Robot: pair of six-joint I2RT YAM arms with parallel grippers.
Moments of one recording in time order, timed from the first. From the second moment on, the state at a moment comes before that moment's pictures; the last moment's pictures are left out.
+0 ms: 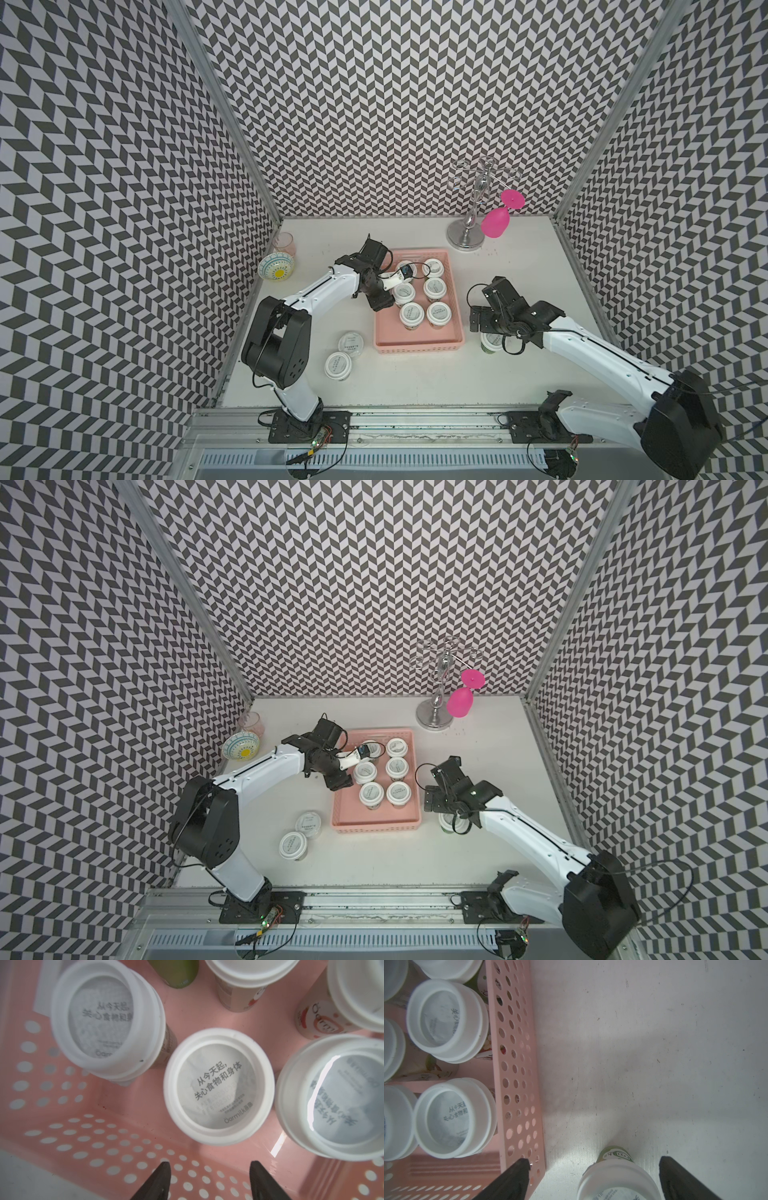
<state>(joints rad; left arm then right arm) -0.45 1.71 1.23 -0.72 0.18 0.73 0.59 1.18 0.79 -0.70 0.19 0.62</state>
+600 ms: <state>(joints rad) -0.44 1.79 1.24 -0.65 0.23 0.79 0.59 1.18 0.79 -0.70 0.19 0.62</state>
